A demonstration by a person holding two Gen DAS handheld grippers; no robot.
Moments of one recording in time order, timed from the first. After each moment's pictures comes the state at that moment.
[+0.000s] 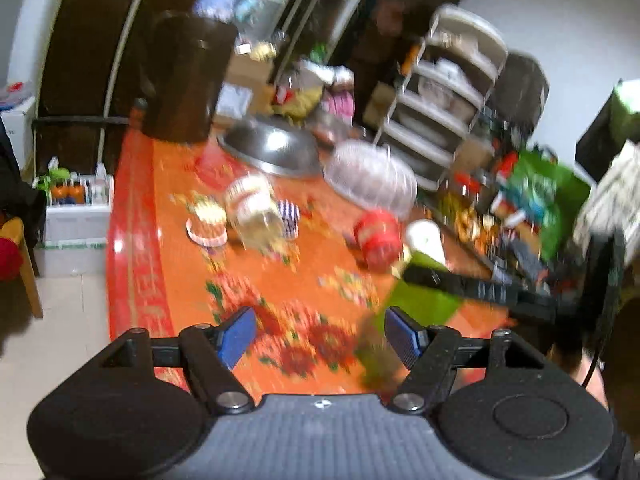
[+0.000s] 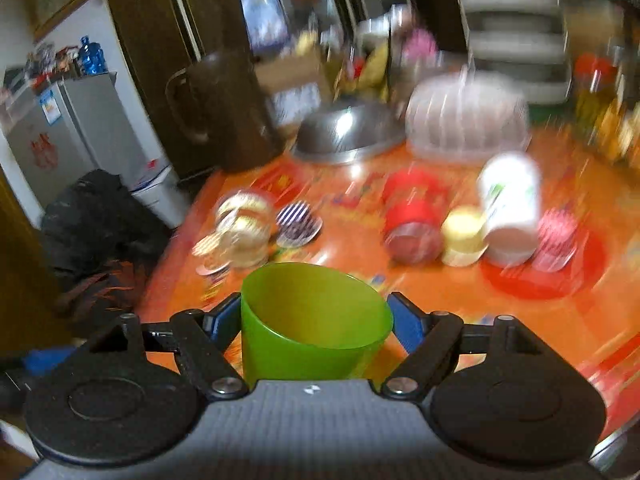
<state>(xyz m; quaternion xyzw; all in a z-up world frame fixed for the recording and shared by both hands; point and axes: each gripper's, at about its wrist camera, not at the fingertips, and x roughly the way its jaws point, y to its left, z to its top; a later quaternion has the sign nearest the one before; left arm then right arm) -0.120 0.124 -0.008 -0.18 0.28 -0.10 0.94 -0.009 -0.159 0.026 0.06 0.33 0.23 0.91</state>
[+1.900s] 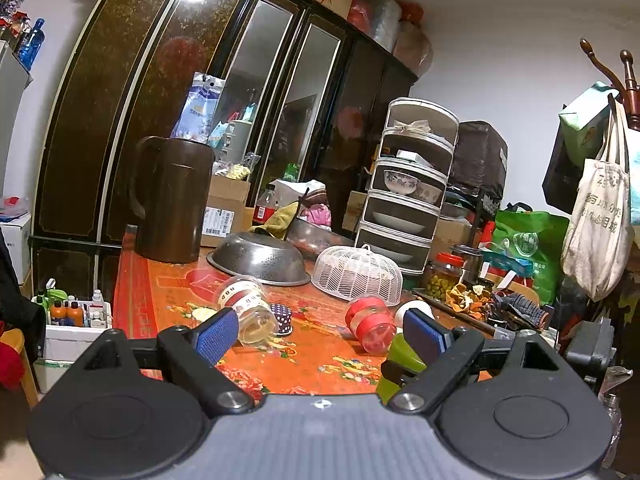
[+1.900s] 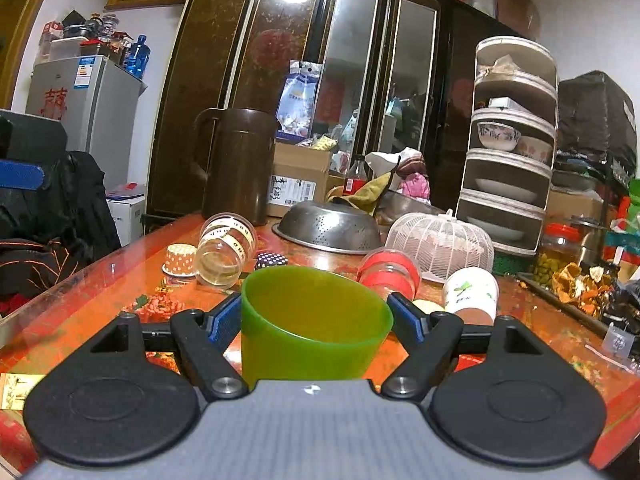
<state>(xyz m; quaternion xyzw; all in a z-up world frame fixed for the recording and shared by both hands) -0.158 0.107 -0.025 -0.12 0.09 -0.09 0.98 -0.068 -0.128 -0.028 -0.08 0.12 0.19 0.97</state>
